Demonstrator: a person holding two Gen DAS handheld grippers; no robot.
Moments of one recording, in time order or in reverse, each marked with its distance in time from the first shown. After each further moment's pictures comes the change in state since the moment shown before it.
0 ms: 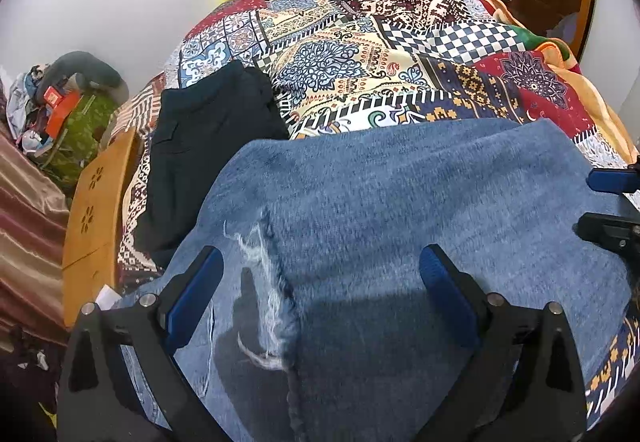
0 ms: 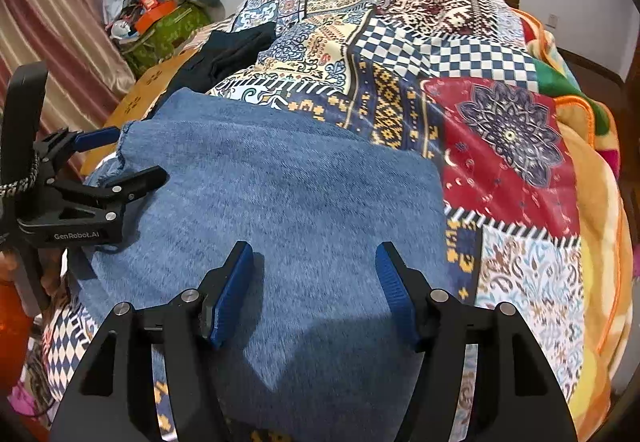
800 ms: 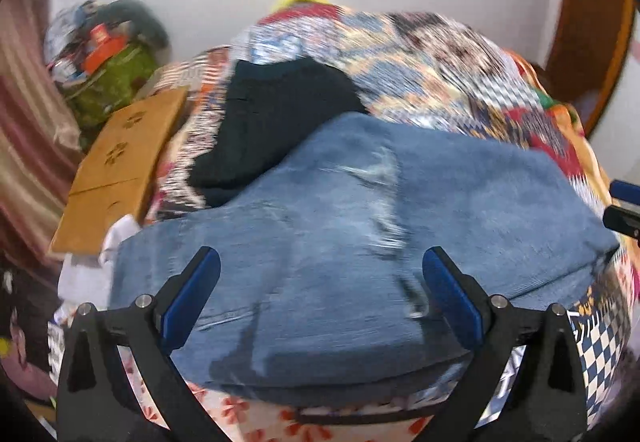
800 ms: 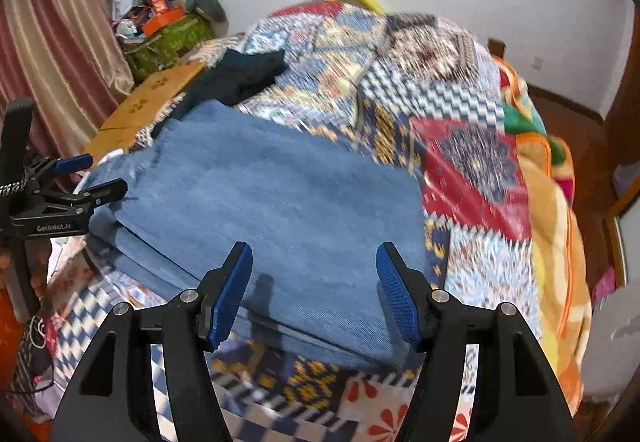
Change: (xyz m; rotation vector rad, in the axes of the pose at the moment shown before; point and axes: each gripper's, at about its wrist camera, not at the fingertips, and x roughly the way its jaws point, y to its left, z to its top) left arm -0.068 0.081 -0.068 -0.287 -0.095 0.007; right arm -0.046 0.046 0.001 -0.097 -0.122 -0.086
